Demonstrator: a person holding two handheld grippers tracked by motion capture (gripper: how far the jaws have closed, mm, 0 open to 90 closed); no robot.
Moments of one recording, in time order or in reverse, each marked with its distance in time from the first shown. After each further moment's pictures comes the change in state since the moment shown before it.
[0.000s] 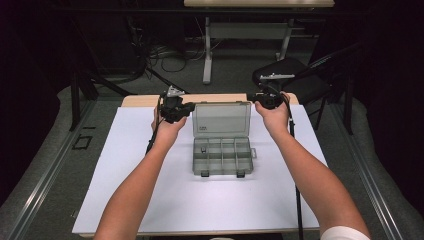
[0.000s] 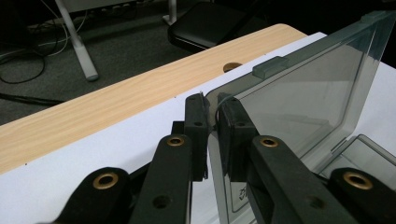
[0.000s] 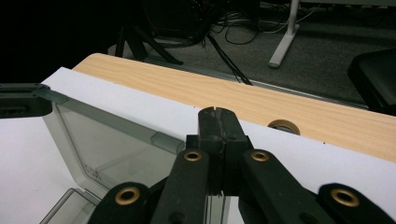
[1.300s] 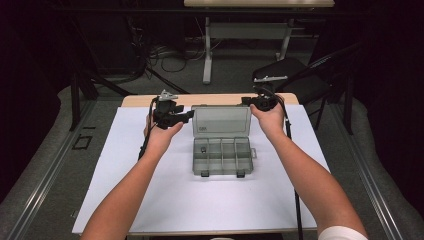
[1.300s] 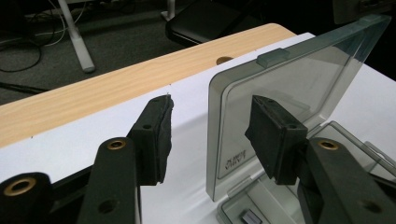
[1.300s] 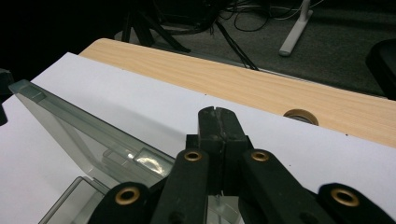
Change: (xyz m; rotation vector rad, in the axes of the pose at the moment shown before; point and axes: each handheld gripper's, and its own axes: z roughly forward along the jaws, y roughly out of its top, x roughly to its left) left arm -0.005 -0.009 -0.034 0.006 -0.015 -0.051; right arm 0.008 -0.006 0.012 0.052 0.032 -0.007
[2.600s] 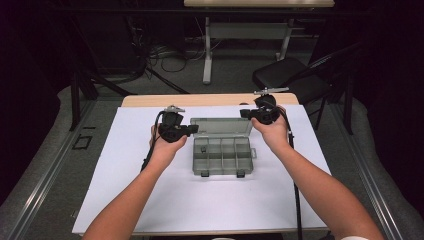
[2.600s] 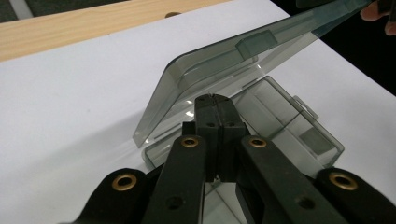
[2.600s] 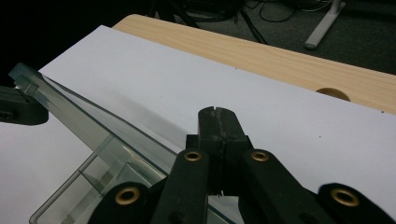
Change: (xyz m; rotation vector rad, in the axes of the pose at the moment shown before) left arm -0.035 -0.022 -0.008 0.123 -0.149 -0.064; right arm 0.017 -0.029 -0.022 0.034 0.087 -0.061
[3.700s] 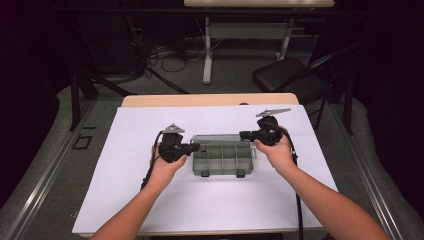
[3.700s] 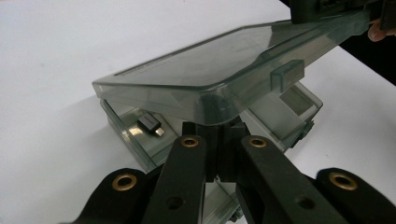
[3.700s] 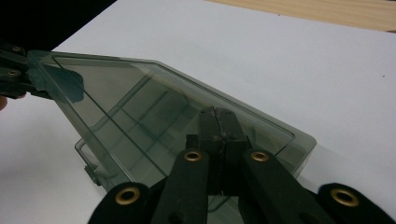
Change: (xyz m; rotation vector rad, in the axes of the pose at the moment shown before) left arm -0.013 -0.054 0.005 0.004 -0.068 -0.001; right arm 0.011 -0.056 -0.011 0.072 0.125 0.020
